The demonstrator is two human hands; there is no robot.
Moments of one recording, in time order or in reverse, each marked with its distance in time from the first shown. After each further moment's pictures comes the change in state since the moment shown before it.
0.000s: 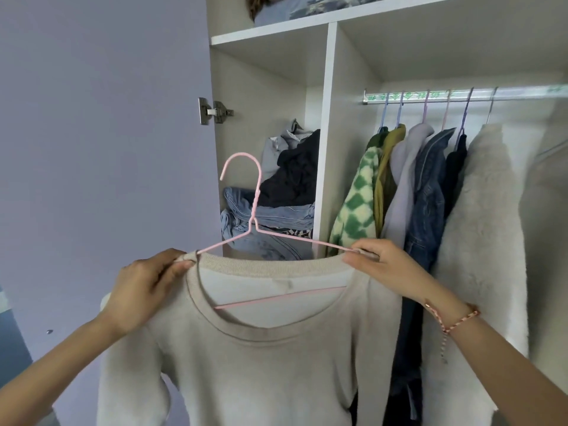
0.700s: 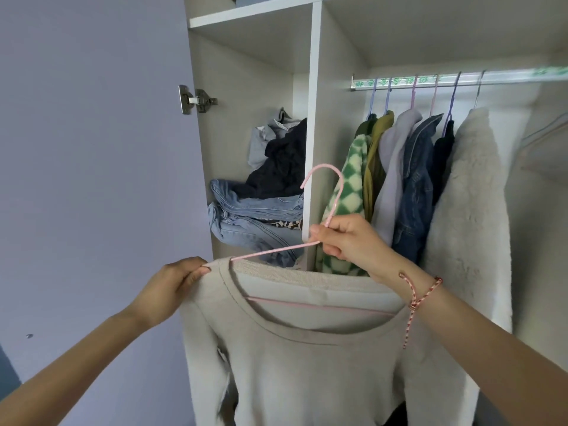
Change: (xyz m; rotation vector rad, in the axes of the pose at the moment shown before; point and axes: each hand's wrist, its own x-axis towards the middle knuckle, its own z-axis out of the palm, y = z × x) left_hand 0.008 -0.008 0.051 -0.191 -0.305 0.001; right_hand 0.018 -0.038 0.019 0.305 0.076 0.165
